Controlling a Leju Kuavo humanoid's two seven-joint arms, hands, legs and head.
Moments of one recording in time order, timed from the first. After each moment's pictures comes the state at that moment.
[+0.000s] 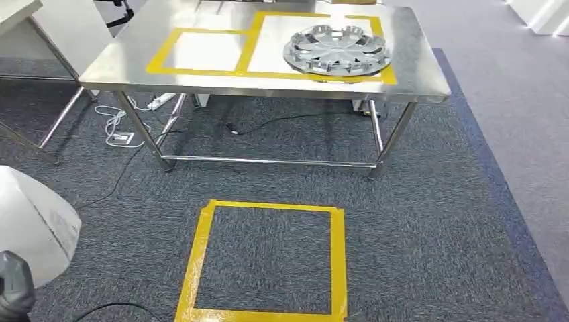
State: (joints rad) left arm 0.41 -0.13 0.01 -1.98 -0.01 0.26 -0.70; right arm -0.03 0.16 0.06 -0.18 0.38 -0.43 -0.14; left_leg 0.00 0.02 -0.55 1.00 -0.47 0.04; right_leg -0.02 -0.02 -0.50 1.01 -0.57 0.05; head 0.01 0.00
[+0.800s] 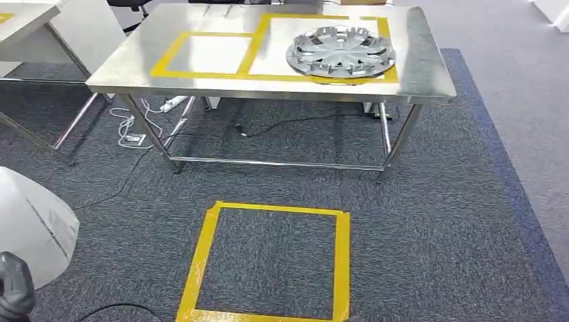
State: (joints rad) left arm 0.41 -0.14 0.02 -1.98 -0.02 0.27 -0.70; right arm -0.03 0.16 0.06 -0.18 0.38 -0.39 -0.11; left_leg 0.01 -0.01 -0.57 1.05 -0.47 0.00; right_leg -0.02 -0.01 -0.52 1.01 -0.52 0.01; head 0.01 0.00
